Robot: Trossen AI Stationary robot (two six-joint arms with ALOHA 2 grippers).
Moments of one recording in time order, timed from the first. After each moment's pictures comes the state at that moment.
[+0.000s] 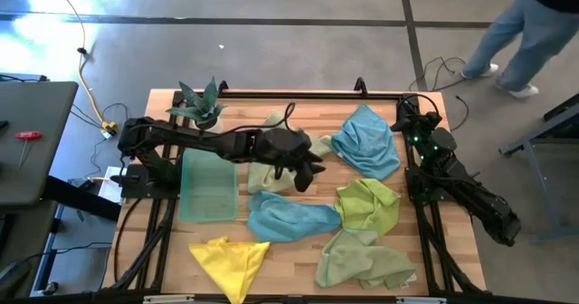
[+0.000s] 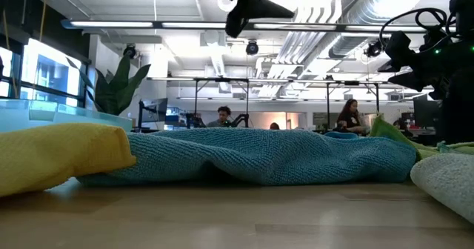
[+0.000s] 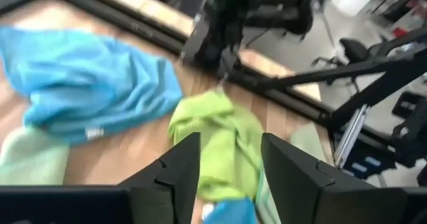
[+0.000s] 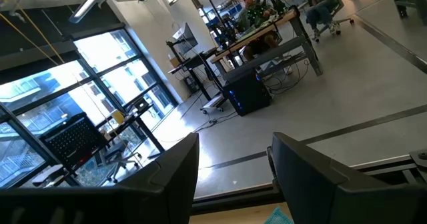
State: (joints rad) left arm 0.08 1.71 1.35 -0.10 -0.03 -0.47; right arm -0.81 0.01 0.01 0.07 0.40 0.52
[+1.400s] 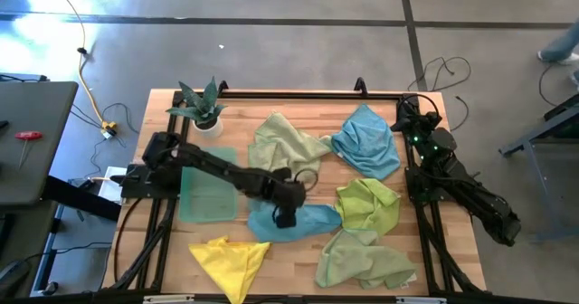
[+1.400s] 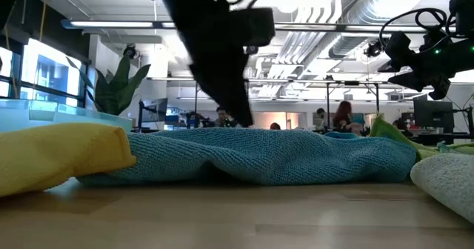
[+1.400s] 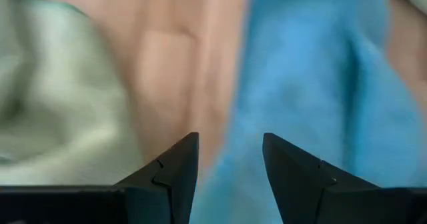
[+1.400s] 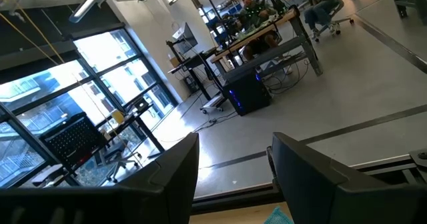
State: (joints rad) left arm -0.08 1.95 1.35 -0.48 -0.19 -0.25; right arm -0.81 0.01 0.01 0.07 0.40 0.52
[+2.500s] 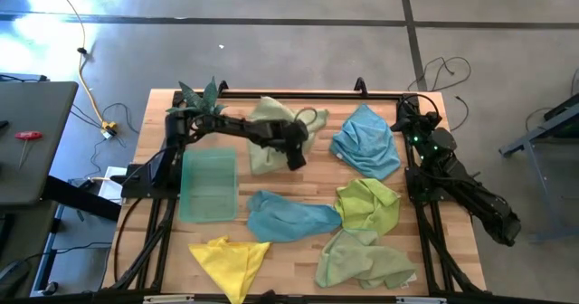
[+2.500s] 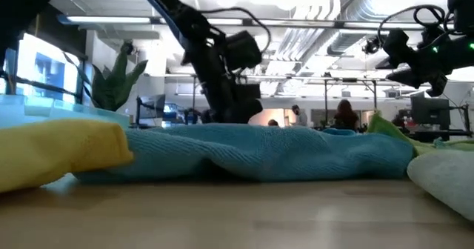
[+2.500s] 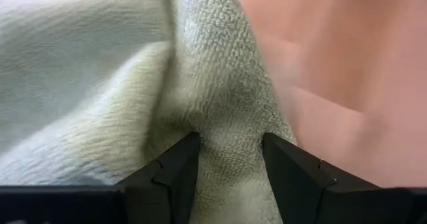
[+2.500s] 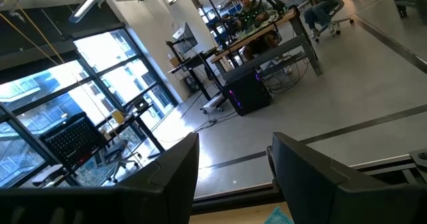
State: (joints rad) left arm 0.39 2.08 1.35 -0.35 -0.13 -0.12; right arm -0.81 0.01 0.01 0.07 0.40 0.52
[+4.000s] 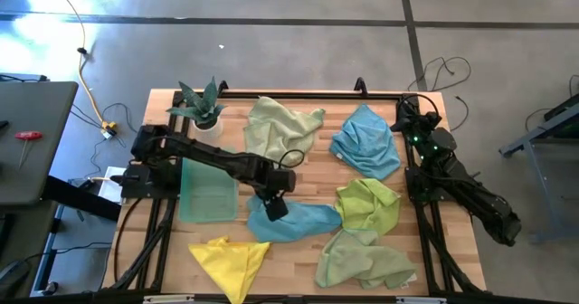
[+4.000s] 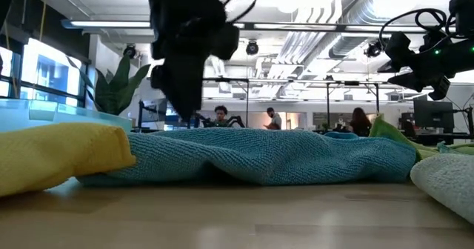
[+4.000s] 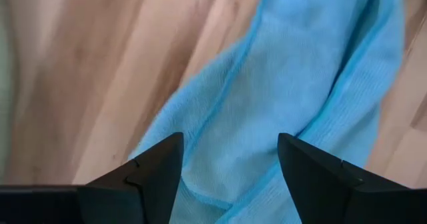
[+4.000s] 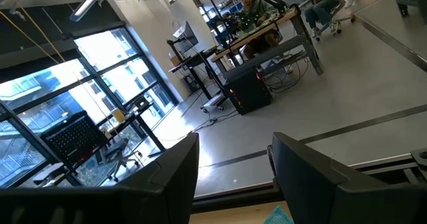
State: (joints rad) left arm -0.01 1.84 1.29 -0.74 0.09 -0.56; right arm -0.81 0.02 0.01 0.07 0.40 0.52
